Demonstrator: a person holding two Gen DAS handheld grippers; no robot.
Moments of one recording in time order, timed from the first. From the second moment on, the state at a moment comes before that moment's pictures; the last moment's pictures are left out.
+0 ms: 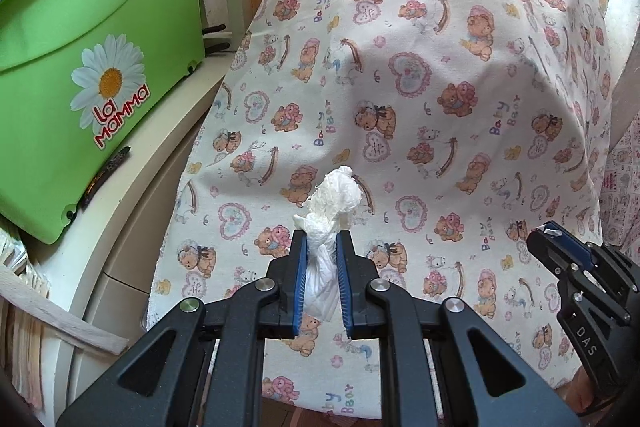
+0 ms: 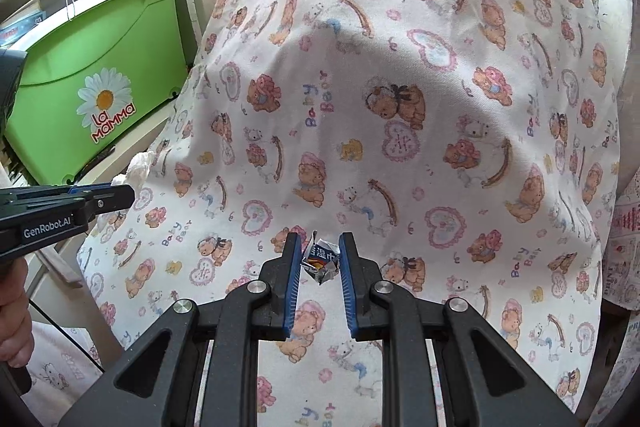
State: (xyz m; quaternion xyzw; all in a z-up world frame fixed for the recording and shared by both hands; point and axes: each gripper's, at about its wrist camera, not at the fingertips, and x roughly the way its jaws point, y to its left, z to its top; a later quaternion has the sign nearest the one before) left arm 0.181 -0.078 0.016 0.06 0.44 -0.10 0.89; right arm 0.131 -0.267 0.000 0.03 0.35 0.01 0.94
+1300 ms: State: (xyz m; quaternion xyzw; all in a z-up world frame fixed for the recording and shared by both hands) left arm 0.036 -0.059 -0.029 0.06 0.49 -0.12 0.86; right arm -0.033 -0.218 -0.024 0.07 0.38 0.01 0.92
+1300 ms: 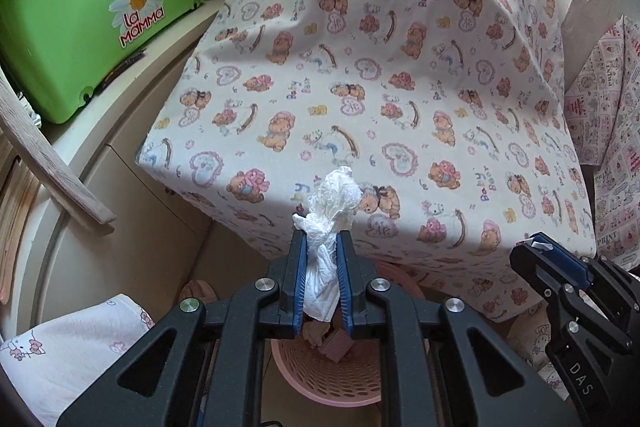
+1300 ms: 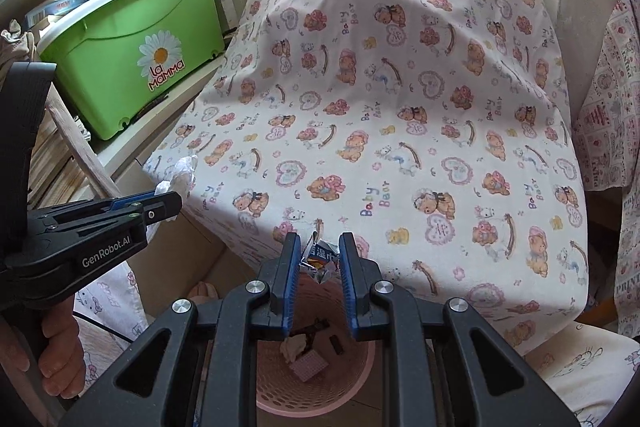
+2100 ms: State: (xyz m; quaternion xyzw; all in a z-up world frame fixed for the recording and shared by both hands) left arm 0.057 -0.058 -0.159 0.04 0.67 -0.10 0.73; right arm 0.005 -0.181 -0.142 0.03 0.54 0.02 0.84
